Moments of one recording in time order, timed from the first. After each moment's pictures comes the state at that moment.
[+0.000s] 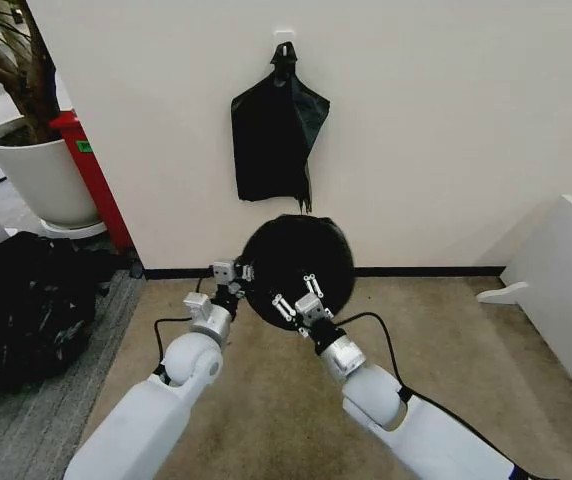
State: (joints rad) left arm 0.96 -1.14 -0.10 -1.71 -0.80 0.09 -0.29; right arm -0.95 1.08 -0.24 1.80 0.07 0.38 0.20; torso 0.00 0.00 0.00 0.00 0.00
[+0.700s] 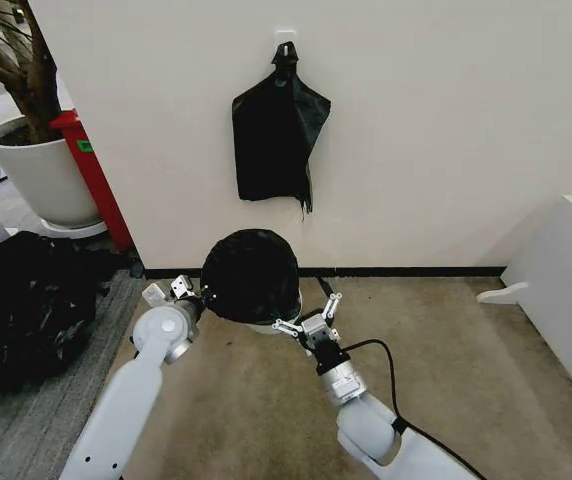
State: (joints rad) left arm 0.92 -1.21 -0.37 -1.66 -1.36 0.44 -0.60; right arm -1.08 1.12 -0.23 1.75 -0.08 0.23 0.47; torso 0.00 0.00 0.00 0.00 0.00
